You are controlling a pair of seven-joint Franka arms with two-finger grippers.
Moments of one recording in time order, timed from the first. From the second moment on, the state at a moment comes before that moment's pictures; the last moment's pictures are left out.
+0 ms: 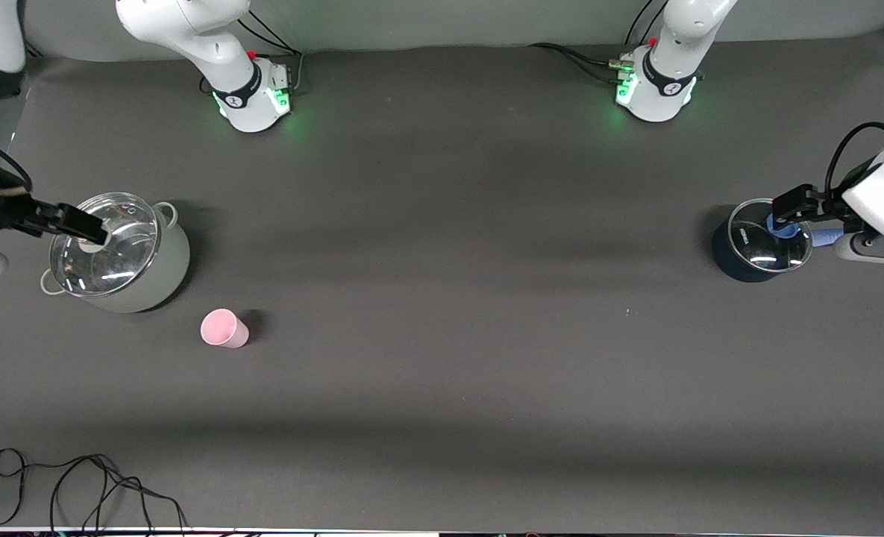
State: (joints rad) left arm 0.91 0.11 -1.01 -1.60 0.14 1.57 0.03; right arm 0.31 0.10 -0.31 -1.45 -0.02 1.45 0.15
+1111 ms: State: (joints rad) left arm 0.13 0.04 -0.17 -1.63 0.04 1.59 0.08; right arm 0.22 0.12 -0.27 -1.45 -0.02 1.39 0.15
